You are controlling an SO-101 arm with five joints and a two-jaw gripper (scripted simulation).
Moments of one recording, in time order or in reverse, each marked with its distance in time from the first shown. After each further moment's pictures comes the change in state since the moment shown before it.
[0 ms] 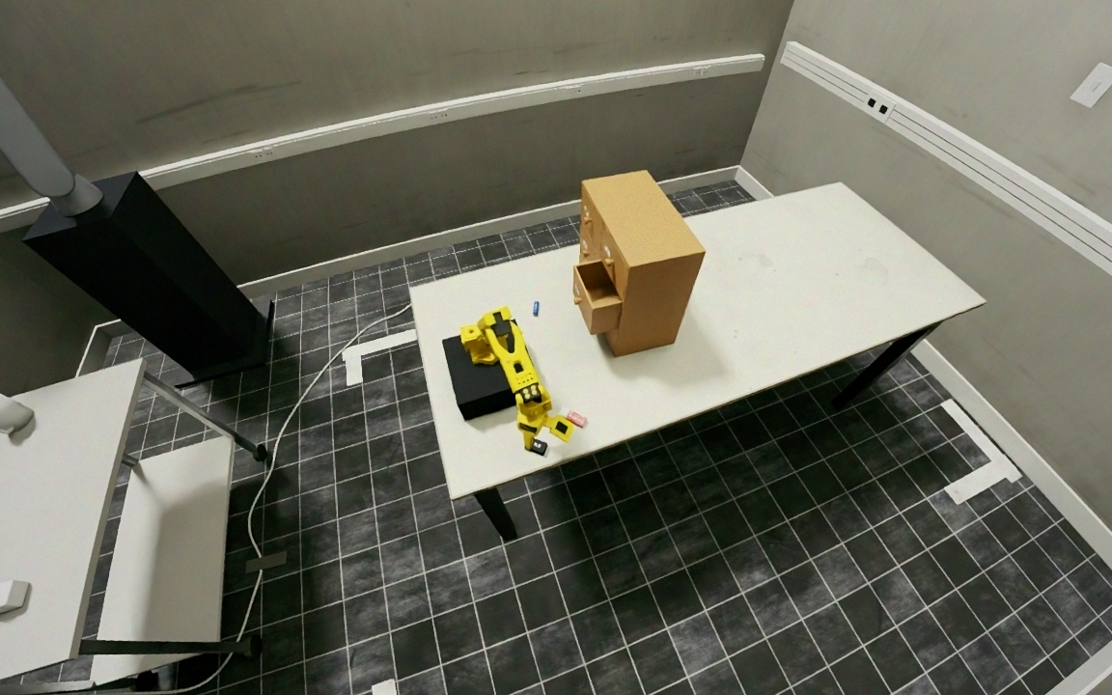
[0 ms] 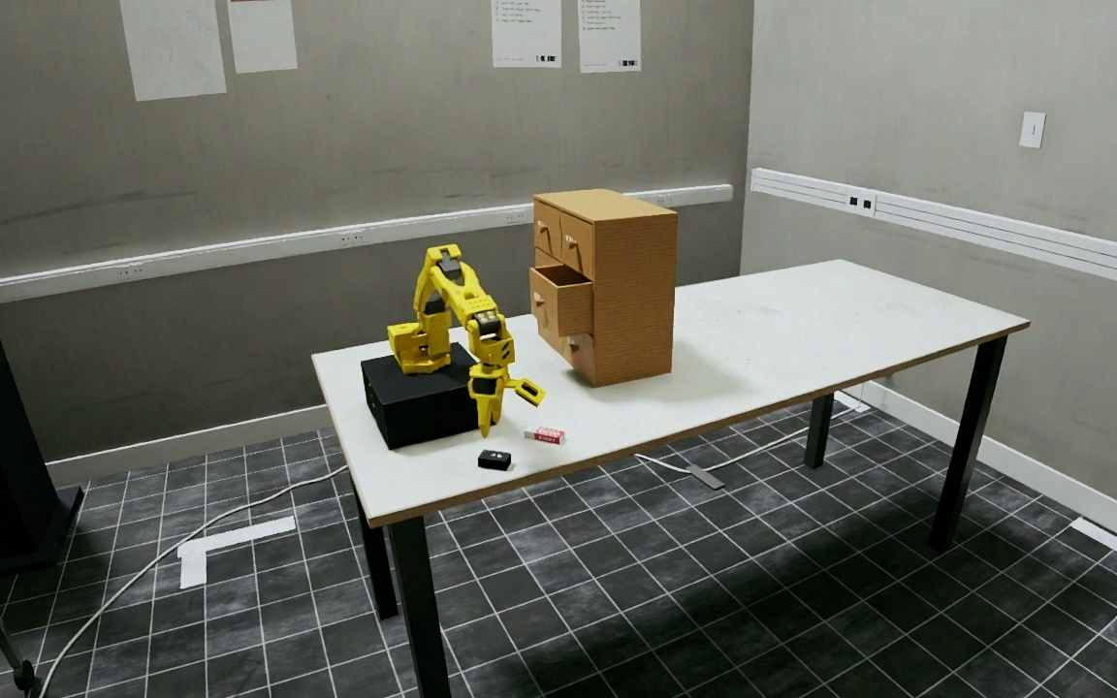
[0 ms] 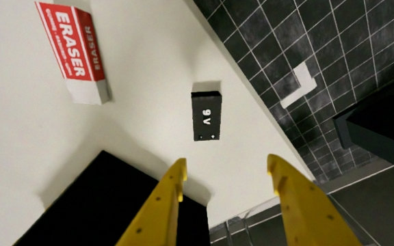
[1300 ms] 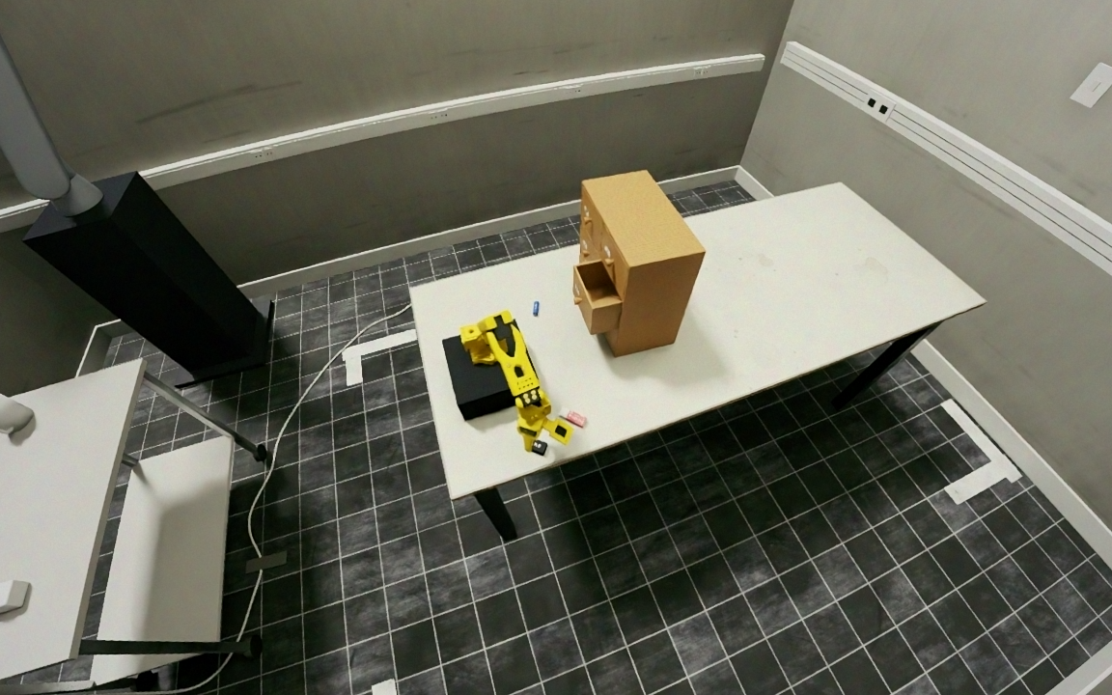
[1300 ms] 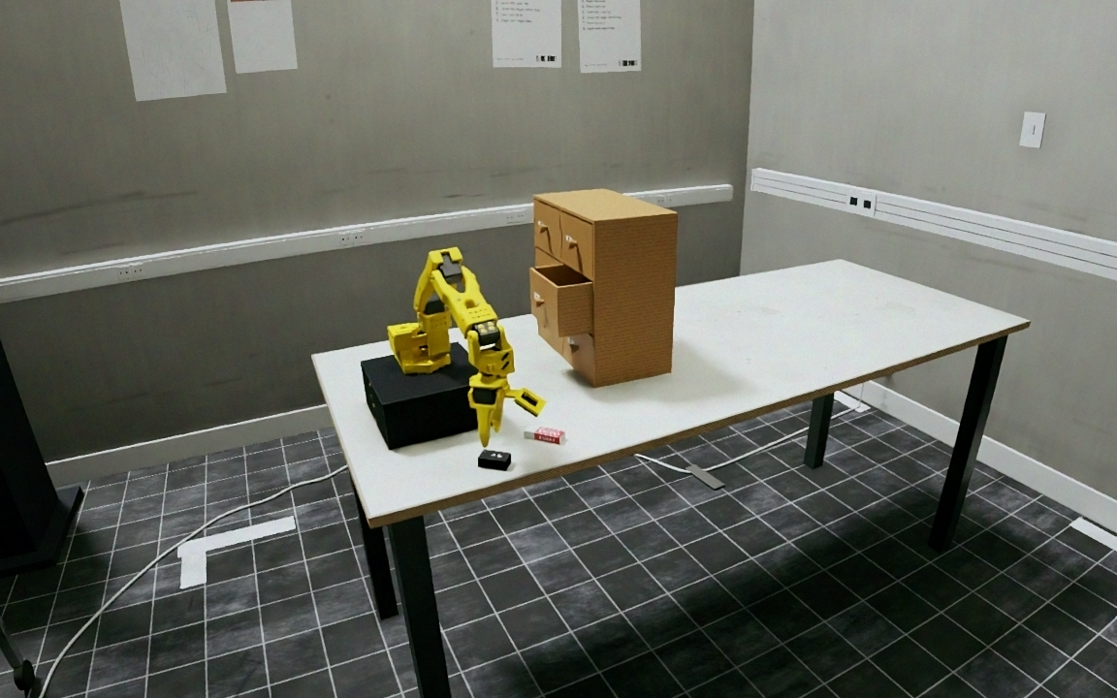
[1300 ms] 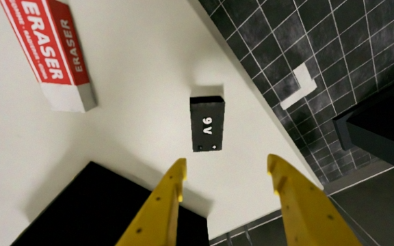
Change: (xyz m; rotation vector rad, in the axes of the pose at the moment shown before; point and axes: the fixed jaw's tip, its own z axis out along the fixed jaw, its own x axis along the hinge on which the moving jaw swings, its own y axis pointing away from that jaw) arm 0.001 -0.001 0.016 0.007 -0.008 -0.001
